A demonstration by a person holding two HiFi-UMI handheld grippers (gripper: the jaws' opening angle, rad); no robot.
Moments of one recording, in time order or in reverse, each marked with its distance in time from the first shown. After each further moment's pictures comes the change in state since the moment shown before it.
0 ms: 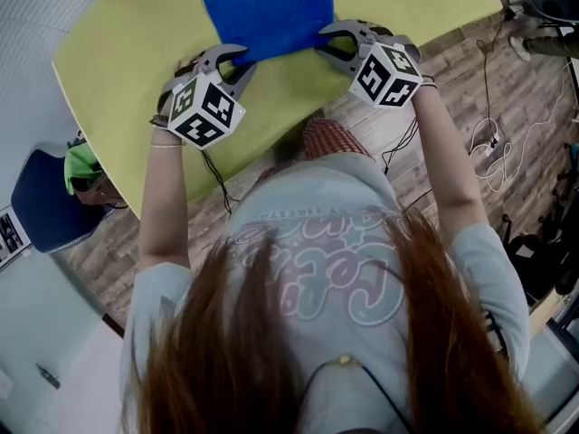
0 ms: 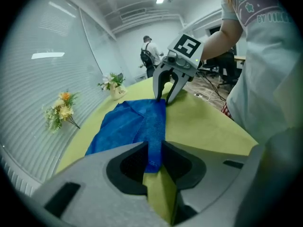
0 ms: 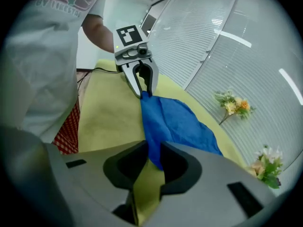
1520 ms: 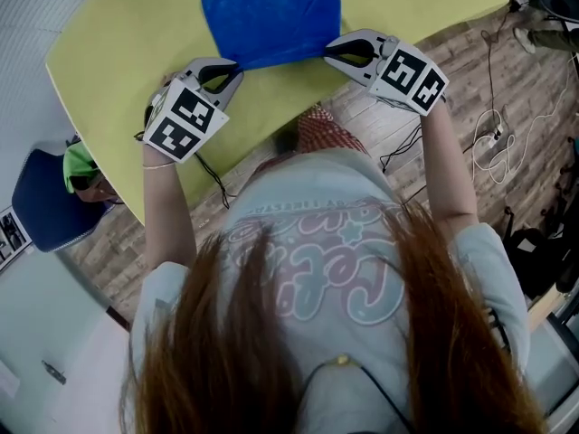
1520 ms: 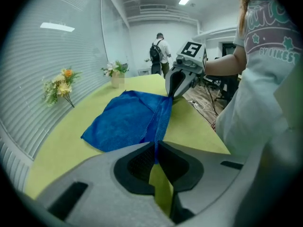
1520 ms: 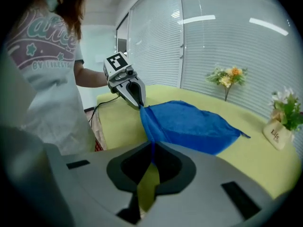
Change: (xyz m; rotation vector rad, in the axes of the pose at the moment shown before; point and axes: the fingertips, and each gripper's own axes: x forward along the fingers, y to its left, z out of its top) left arm -0.023 -0.018 -0.010 -0.220 0.038 -0.136; right arm -0.026 0.027 0.004 0.426 -0.138 0.170
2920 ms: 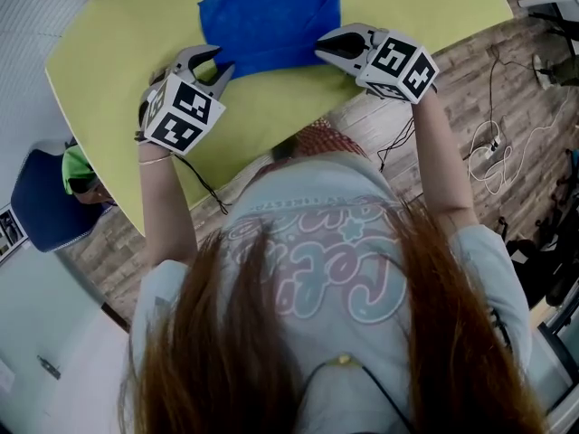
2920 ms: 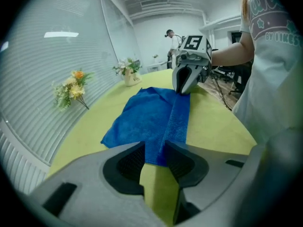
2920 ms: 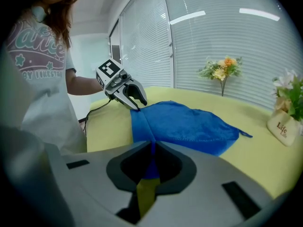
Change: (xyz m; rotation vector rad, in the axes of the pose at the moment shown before) left arm 0.014 0.058 0.001 0.004 0.056 0.153; right arm 0.016 -0.049 0.005 0.085 -0.035 0.038
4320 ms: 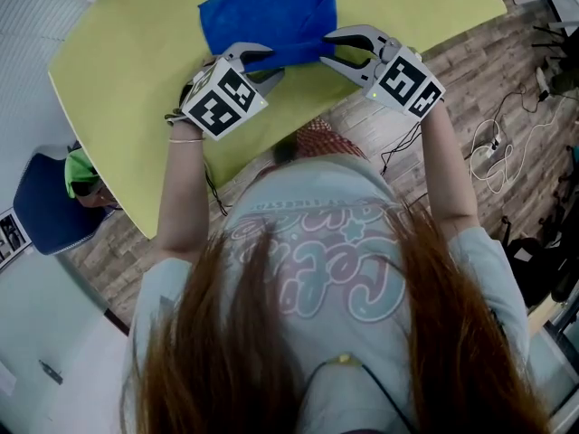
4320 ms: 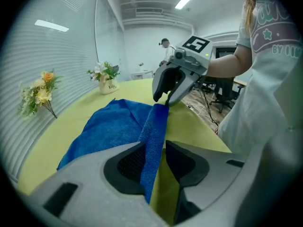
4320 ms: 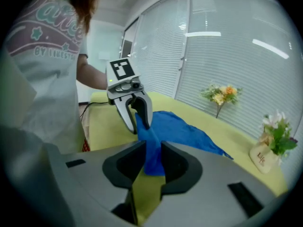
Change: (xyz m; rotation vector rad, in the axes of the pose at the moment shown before) left arm 0.039 -0.062 0.060 0.029 -0.117 -0.235; right arm -0.025 0.013 0.015 -0.200 -0.056 -0.130
